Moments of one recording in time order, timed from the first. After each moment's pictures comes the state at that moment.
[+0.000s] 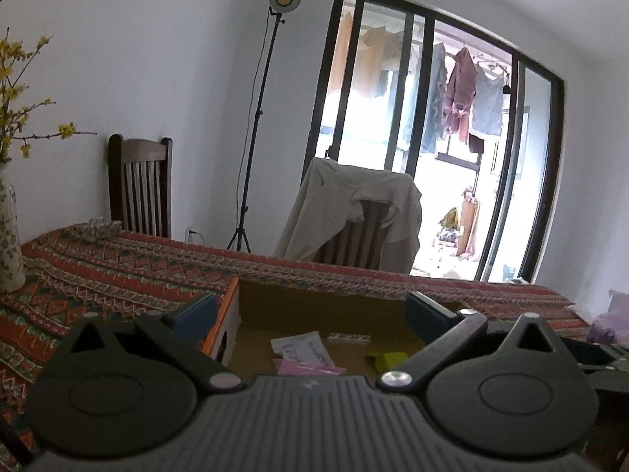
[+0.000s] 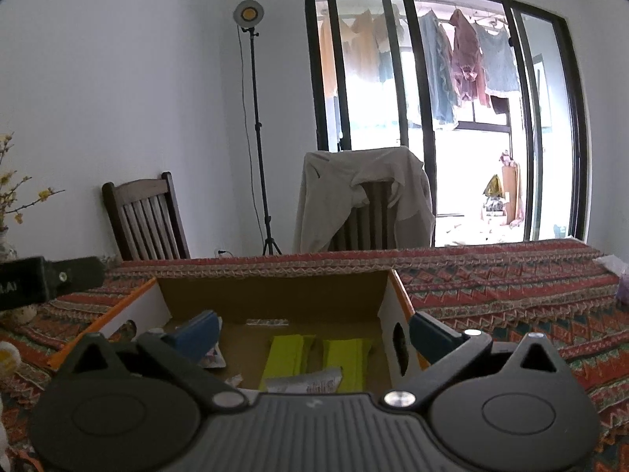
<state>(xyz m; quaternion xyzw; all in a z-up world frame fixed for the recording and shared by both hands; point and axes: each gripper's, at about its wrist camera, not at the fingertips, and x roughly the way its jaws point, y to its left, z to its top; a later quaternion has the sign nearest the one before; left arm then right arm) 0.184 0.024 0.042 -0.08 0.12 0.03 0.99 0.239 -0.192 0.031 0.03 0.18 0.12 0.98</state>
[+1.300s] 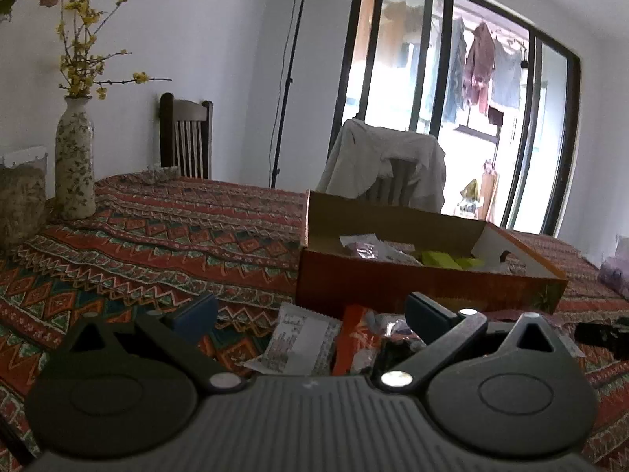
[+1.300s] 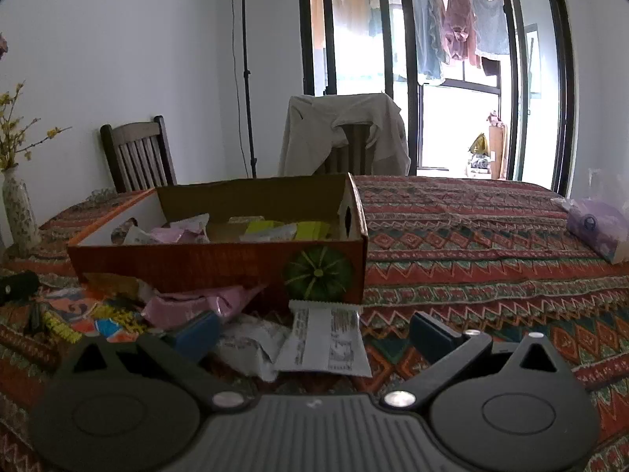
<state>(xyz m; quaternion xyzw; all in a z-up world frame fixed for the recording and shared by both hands) 0.076 0.066 -0.025 -0.08 0.17 0.06 0.98 0.140 -0.237 -0.010 0.01 0.26 0.10 0.96</state>
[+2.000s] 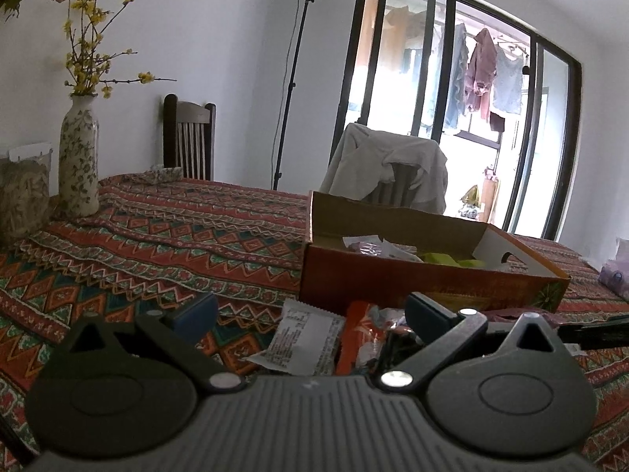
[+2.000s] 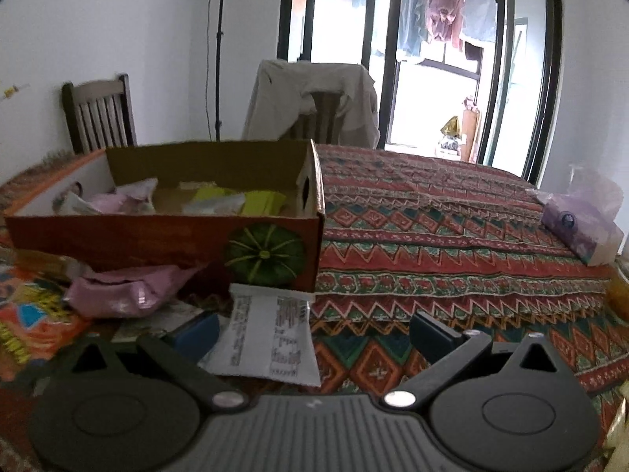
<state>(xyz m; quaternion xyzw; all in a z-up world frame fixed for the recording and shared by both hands) 0.073 0.066 -0.030 -0.08 0.16 0.06 0.98 0.191 -0.236 -0.026 -0.04 0.32 0.04 0.95</state>
